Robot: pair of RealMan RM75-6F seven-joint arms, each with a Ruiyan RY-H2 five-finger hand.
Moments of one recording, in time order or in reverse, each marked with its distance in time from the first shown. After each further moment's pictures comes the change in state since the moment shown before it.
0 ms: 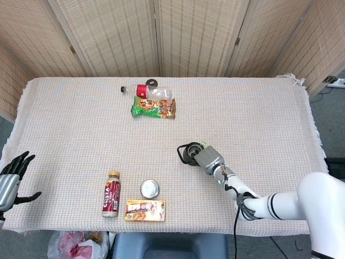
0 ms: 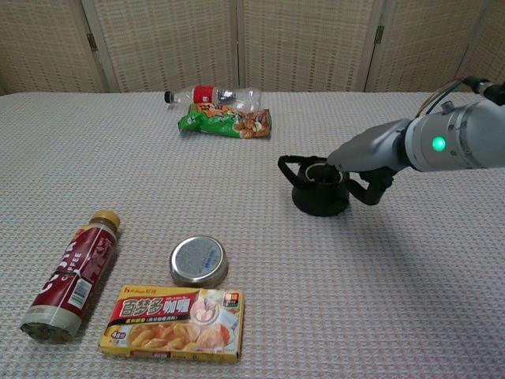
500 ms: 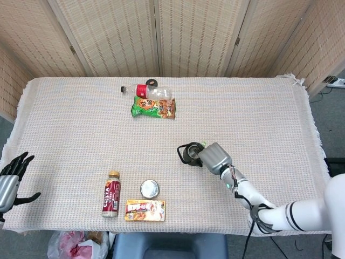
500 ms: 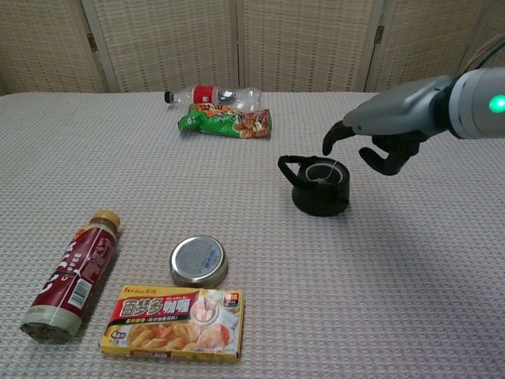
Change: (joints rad) left arm 0.010 -0.001 0.000 -0.011 -0.003 0.017 0.024; right arm -0.062 0.171 -0.001 -0.256 -0.158 0.215 0.030
